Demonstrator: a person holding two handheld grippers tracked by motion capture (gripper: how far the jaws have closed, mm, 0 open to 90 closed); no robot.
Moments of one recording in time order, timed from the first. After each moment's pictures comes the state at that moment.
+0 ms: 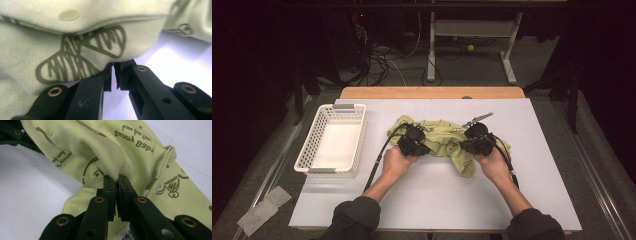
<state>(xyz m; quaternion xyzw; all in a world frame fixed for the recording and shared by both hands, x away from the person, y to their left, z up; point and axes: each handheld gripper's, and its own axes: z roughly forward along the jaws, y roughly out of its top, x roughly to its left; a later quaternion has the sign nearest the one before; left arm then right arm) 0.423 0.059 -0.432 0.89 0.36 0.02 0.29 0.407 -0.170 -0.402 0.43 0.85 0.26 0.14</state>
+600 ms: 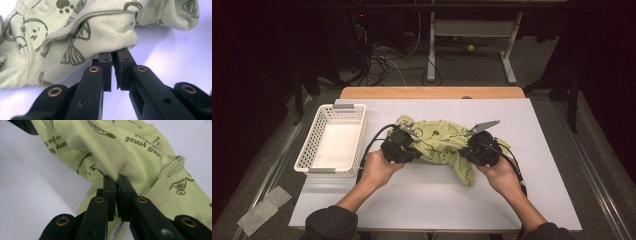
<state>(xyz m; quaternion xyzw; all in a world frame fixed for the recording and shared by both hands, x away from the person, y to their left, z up) 0.375 0.094 -0.375 0.90 0.32 0.03 0.30 0.361 -0.168 -0.371 0.37 0.87 0.29 0.14</state>
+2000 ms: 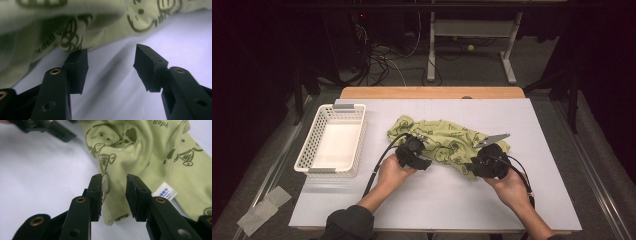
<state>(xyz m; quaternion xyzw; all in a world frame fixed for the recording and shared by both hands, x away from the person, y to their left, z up) 0.399 0.052 -0.444 0.90 0.36 0.05 0.25 0.341 -0.194 -0.399 0.39 0.87 0.28 0.12</state>
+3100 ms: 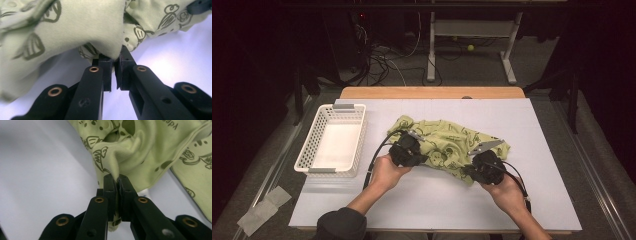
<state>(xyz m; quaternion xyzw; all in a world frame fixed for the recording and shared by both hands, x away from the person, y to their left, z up) 0.370 0.083 -0.399 0.90 0.32 0.02 0.30 0.327 -0.181 -0.402 0.36 0.88 0.29 0.11</state>
